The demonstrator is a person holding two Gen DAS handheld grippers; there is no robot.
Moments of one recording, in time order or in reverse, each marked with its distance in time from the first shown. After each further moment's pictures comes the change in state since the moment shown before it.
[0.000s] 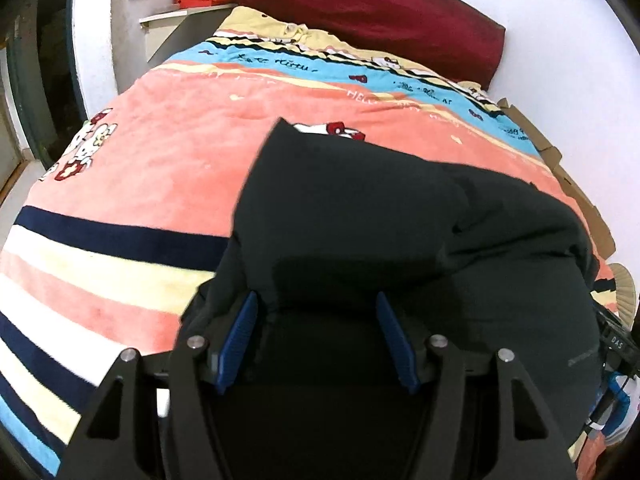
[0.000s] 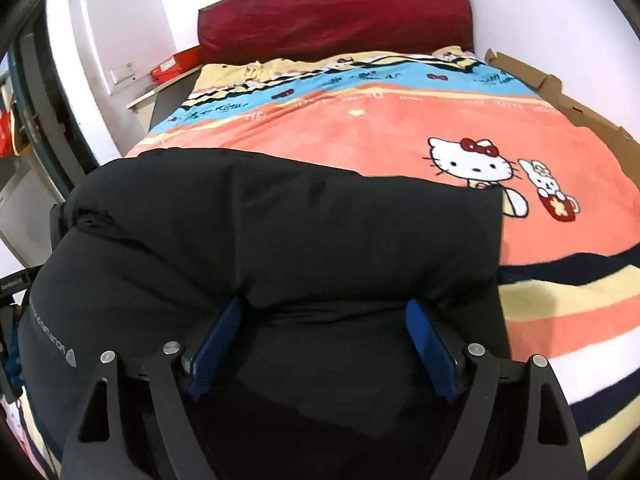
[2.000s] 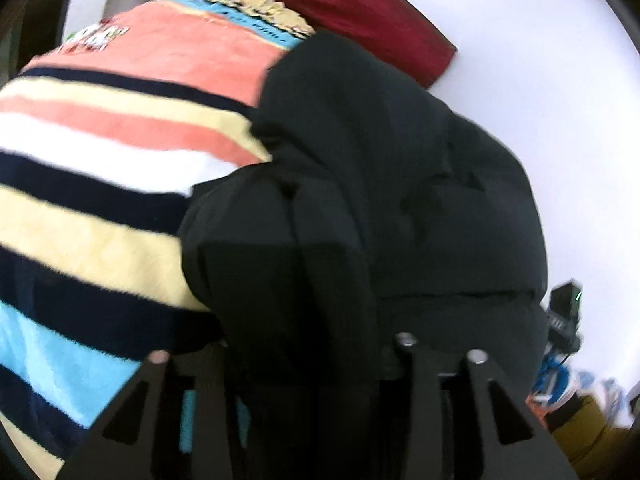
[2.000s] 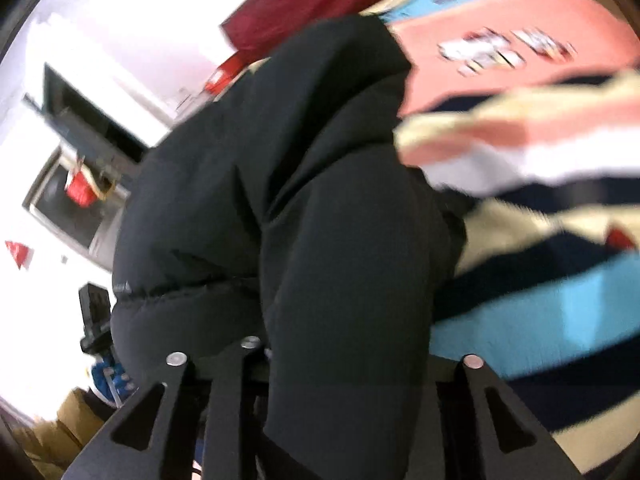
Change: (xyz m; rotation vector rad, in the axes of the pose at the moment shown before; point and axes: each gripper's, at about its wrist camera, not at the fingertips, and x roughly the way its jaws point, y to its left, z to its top) left arm -0.096 0.072 -0.160 -0.137 0.061 -0.372; right arm -0.077 -0.044 -0.125 0.269 0.116 0.429
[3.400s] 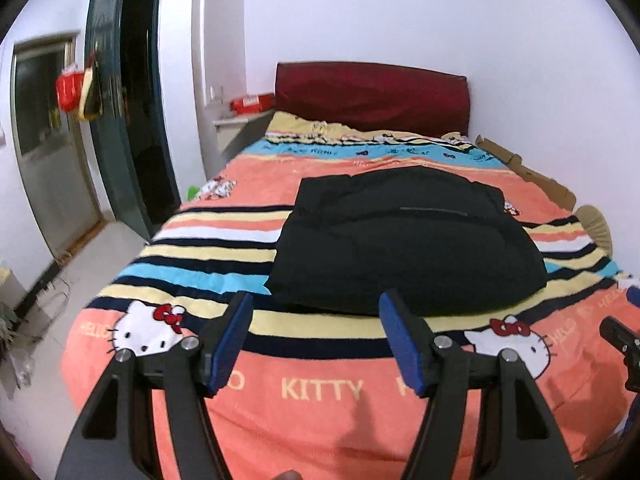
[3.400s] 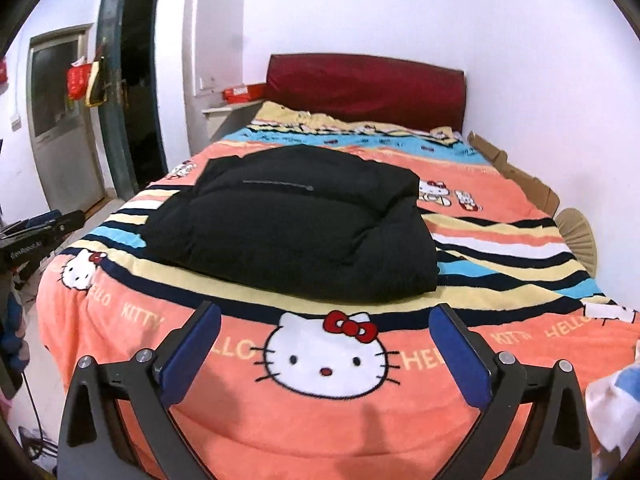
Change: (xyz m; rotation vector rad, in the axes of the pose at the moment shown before) left arm -0.233 -0.227 -0.228 0.324 -0.415 0.551; right arm -0.188 0.228 -0.249 -0.508 -0.313 -0.465
